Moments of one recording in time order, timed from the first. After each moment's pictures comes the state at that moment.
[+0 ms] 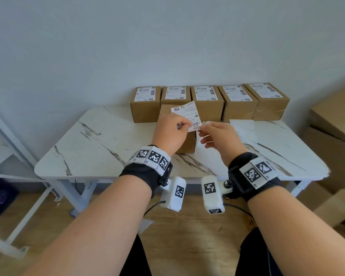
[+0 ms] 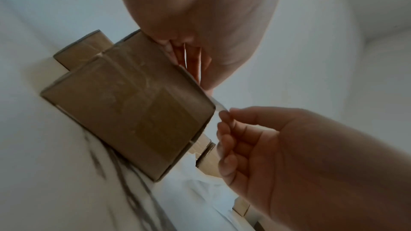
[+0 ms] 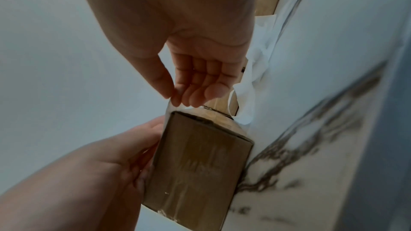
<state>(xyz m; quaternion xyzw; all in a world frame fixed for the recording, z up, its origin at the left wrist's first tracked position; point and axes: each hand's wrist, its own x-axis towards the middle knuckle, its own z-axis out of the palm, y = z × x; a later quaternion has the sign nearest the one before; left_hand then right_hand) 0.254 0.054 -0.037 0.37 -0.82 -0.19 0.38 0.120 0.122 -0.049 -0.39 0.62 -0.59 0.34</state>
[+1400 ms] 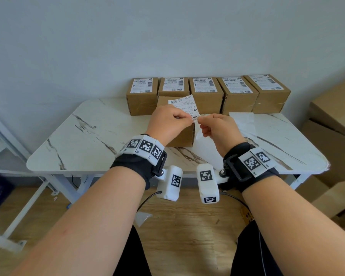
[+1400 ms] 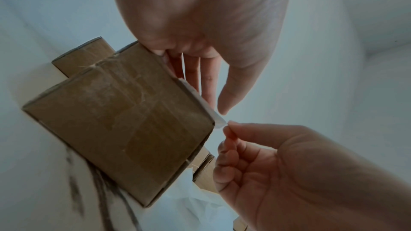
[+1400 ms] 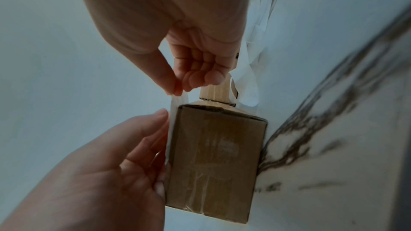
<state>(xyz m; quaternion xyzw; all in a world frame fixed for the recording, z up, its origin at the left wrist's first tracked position) 0.259 0.052 -0.030 0.38 -0.80 -0.30 0.36 0.121 0.113 -0.049 -0.35 0.61 -0.62 0.35</state>
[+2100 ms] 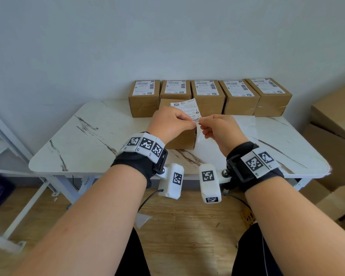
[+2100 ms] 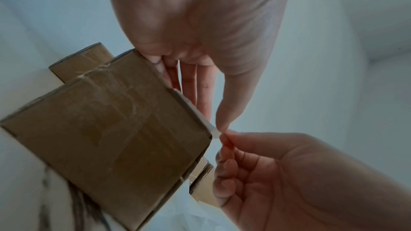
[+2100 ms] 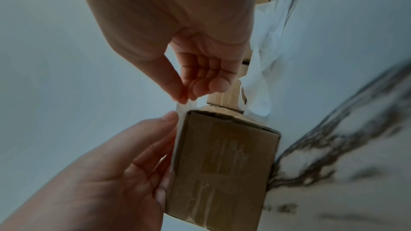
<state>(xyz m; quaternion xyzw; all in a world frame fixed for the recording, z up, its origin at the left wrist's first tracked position) 0.262 0.048 -0.021 0.40 -0.80 -0.31 0.31 0.120 0.111 -0.040 -0.37 0.63 -0.59 0.35</state>
